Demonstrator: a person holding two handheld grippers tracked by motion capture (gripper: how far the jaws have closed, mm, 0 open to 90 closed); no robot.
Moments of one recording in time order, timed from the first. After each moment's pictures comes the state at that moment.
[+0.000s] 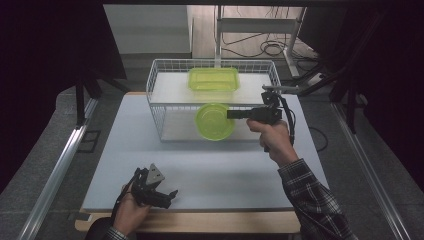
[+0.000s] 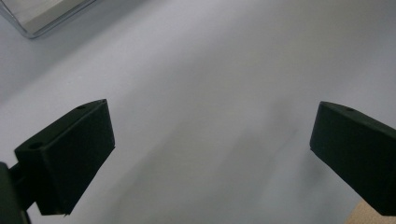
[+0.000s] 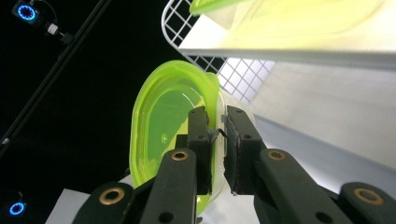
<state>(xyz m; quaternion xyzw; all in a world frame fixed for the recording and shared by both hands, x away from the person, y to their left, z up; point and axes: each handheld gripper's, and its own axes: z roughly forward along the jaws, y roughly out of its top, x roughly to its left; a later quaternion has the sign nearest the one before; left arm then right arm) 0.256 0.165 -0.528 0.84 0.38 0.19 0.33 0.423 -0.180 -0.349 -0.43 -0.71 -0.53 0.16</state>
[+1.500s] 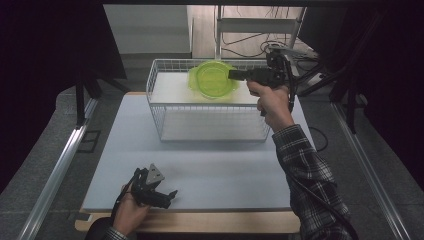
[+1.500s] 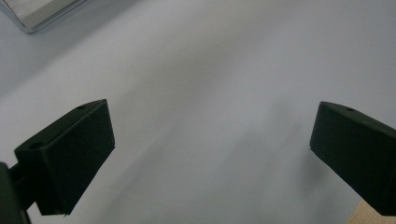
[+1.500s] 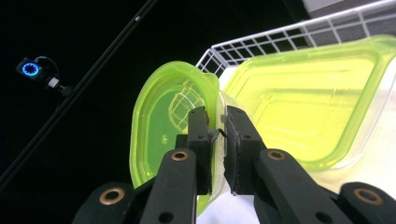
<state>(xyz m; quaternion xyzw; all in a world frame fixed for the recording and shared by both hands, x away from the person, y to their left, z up) 0.257 0.166 -0.529 0.85 0.38 0.19 0.32 0.470 -0.169 -0.277 -0.45 -0.67 -0.58 0.10</state>
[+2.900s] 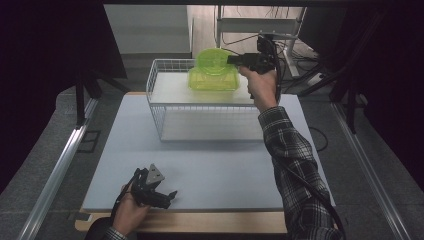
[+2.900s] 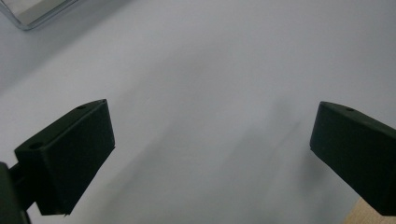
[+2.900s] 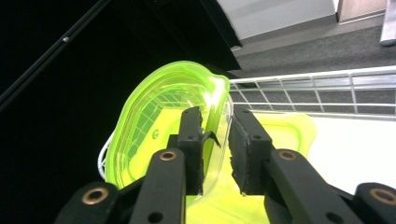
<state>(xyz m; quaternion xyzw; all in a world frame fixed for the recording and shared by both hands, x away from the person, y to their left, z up) 0.257 0.167 -0.530 0.85 0.38 0.19 0.32 0.513 -0.144 -0.268 -0.51 -0.67 -0.54 -0.02</state>
